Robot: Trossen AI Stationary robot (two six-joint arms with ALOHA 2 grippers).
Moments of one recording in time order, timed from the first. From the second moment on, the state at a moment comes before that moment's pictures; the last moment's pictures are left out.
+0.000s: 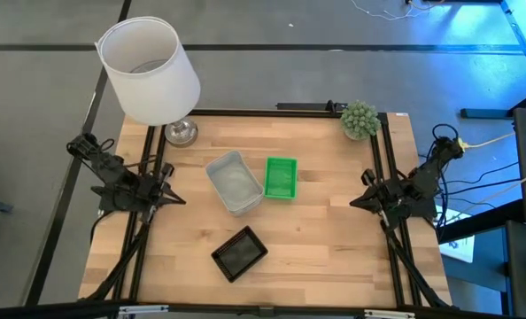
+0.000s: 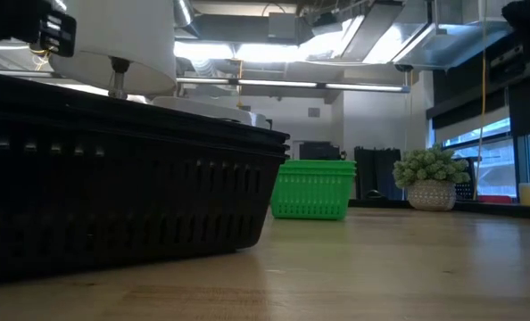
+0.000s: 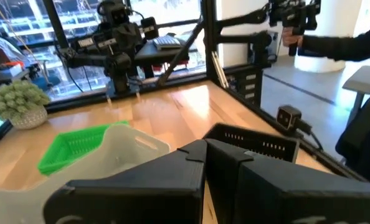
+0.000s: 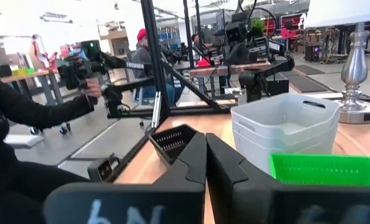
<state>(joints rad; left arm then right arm) -0.61 0.00 0.27 -0.29 -0.35 0.08 0.74 0.00 0.14 -0.06 0.50 0.12</state>
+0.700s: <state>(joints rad) -0.61 0.00 0.05 -0.05 -0.38 0.22 0.74 0.02 0.01 0.08 0.35 0.02</state>
